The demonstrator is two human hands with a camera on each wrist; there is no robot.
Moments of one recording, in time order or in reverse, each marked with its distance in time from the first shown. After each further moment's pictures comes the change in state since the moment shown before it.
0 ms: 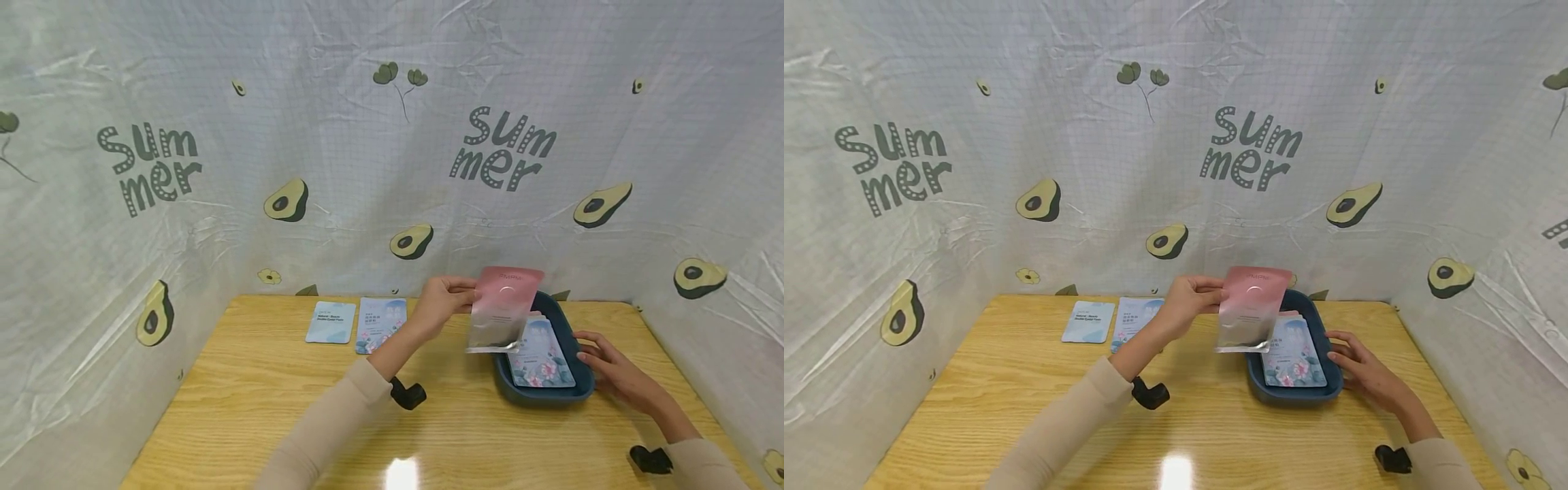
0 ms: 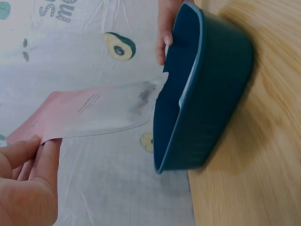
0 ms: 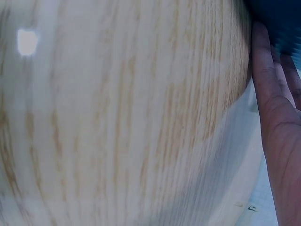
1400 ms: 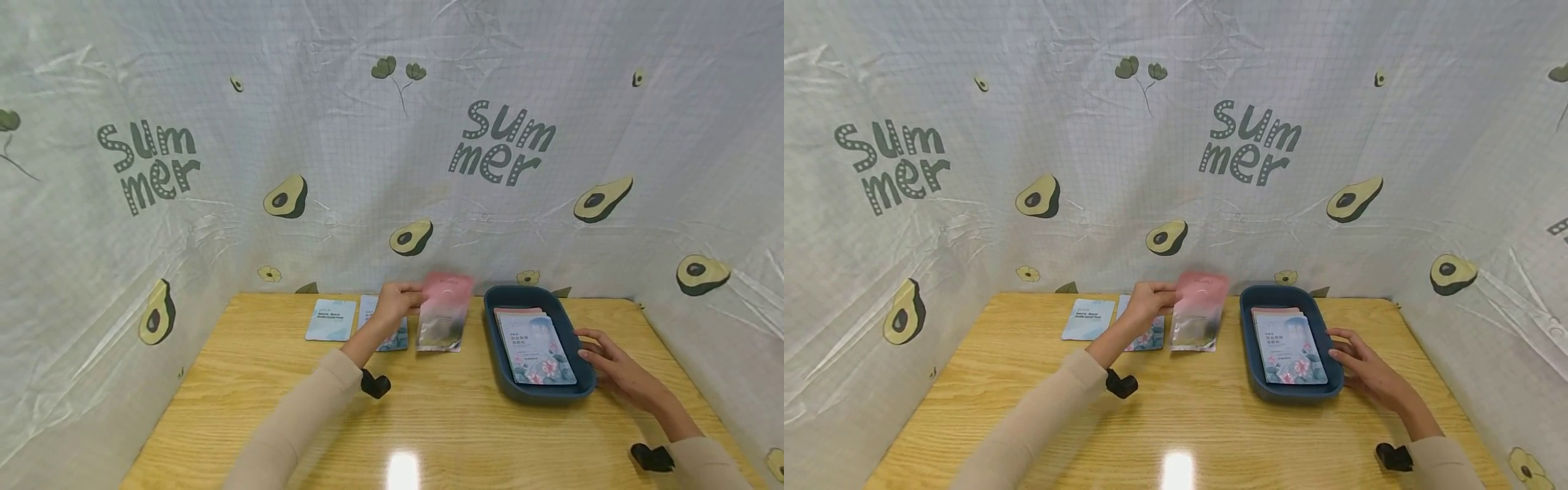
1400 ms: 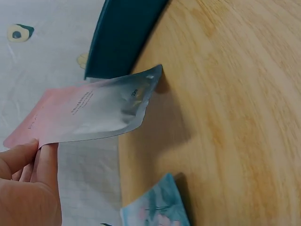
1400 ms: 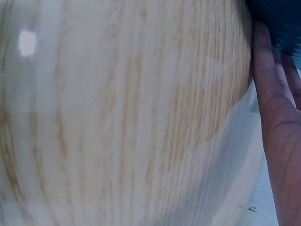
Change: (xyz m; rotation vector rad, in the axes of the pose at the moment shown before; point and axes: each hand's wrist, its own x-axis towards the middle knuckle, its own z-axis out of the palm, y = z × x) left_hand -0.001 -0.040 -0.082 0.137 0.230 -0.161; right_hand -0.003 0.005 0.001 0.014 -0.018 -0.020
